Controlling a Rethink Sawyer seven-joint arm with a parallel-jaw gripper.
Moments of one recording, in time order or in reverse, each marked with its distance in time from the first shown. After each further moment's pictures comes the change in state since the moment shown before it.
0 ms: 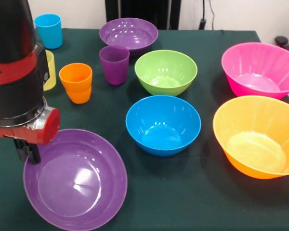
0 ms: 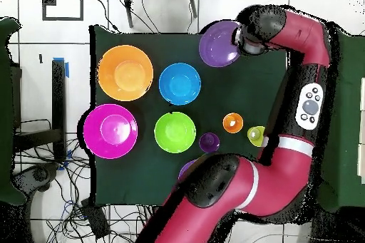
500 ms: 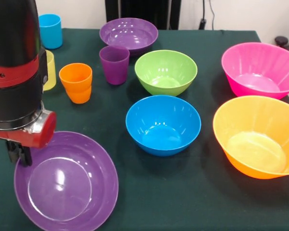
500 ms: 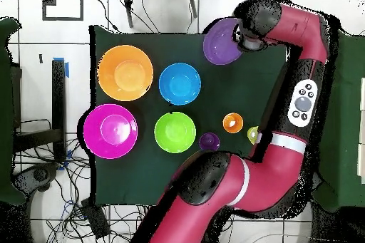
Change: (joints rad) arm 0.026 0.022 0.037 -0.114 -0.107 0.059 -0.012
